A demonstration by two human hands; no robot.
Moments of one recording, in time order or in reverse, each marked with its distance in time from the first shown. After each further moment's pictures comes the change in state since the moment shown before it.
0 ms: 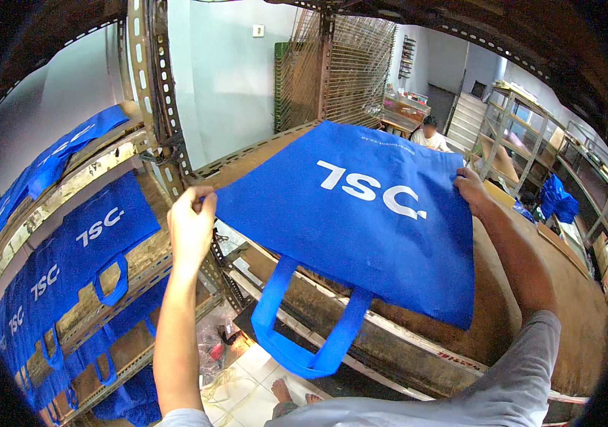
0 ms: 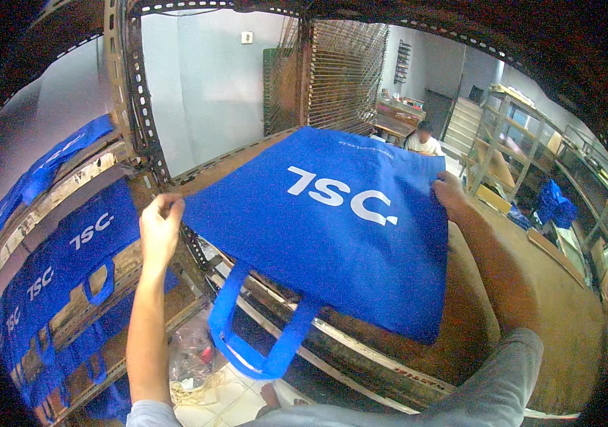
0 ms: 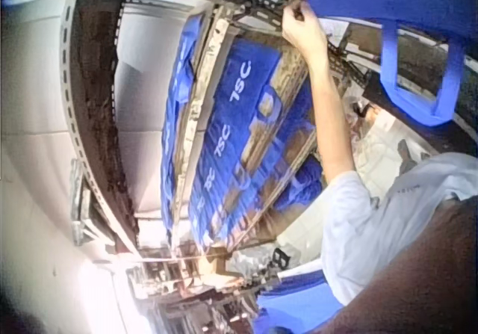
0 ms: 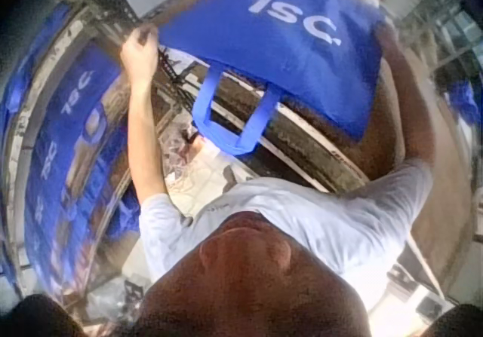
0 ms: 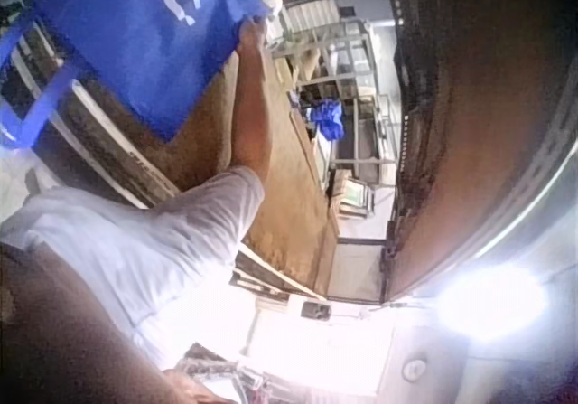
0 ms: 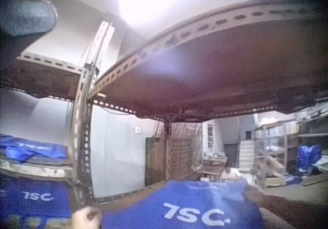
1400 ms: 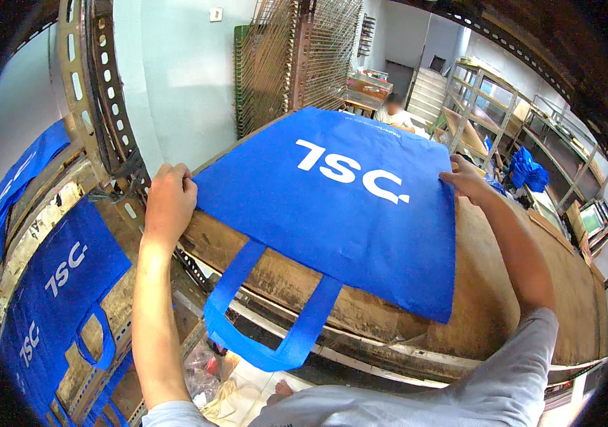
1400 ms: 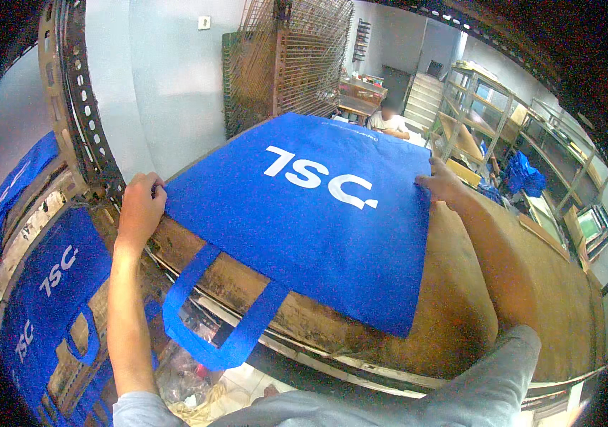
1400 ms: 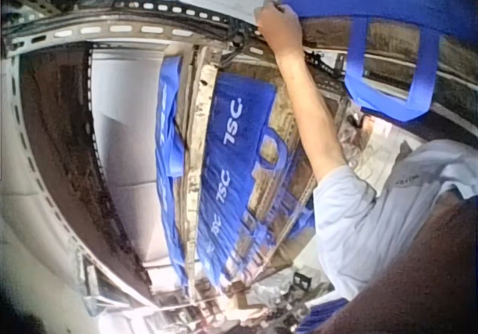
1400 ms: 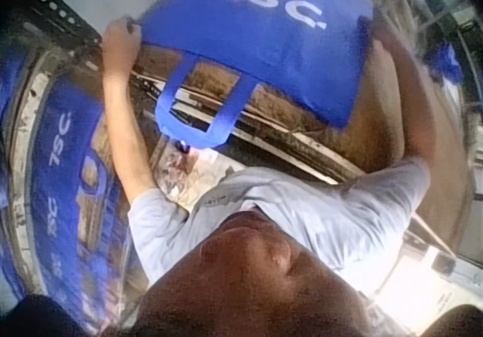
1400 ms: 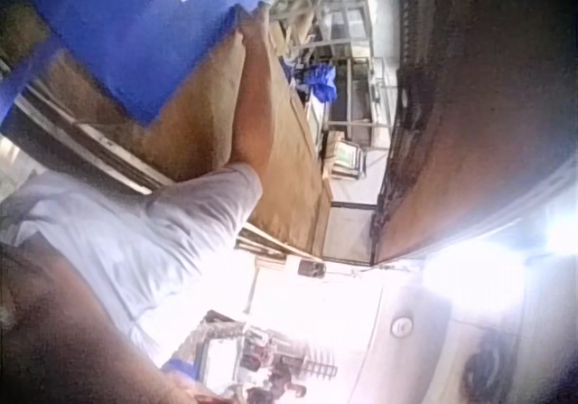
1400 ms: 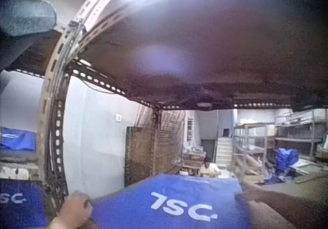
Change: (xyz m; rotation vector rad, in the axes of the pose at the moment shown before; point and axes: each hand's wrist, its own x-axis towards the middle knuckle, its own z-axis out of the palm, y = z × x) left_hand 0.113 -0.082 0.061 0.293 -0.246 0.350; right_hand -0.002 -0.038 0.022 -0.241 -0.014 0.075
